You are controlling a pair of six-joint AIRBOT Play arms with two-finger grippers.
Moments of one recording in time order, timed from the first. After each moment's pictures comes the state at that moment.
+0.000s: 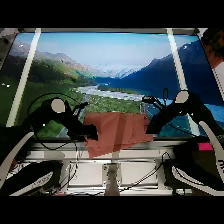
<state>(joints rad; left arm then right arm) -0.43 -1.11 0.79 0.97 -1.44 -1.71 0.10 -1.17 0.84 -1.11 1.49 0.70</state>
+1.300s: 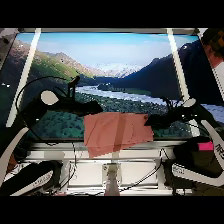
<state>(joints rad) -0.34 -1.11 0.87 0.83 -1.01 -1.50 -0.14 -1.35 0.68 -0.91 1.27 1.13</state>
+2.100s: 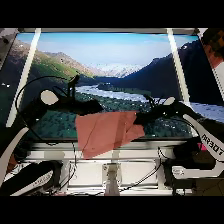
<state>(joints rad) -0.34 -1.11 0.87 0.81 -0.97 -1.50 0.08 -1.48 0.79 -0.78 1.10 1.06</state>
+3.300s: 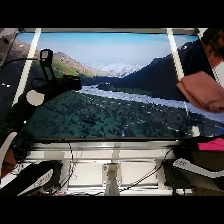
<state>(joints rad) -0.24 -1.01 0.87 0.96 -0.42 -1.17 -0.97 -1.30 1.23 -1.31 1.07 1.71</state>
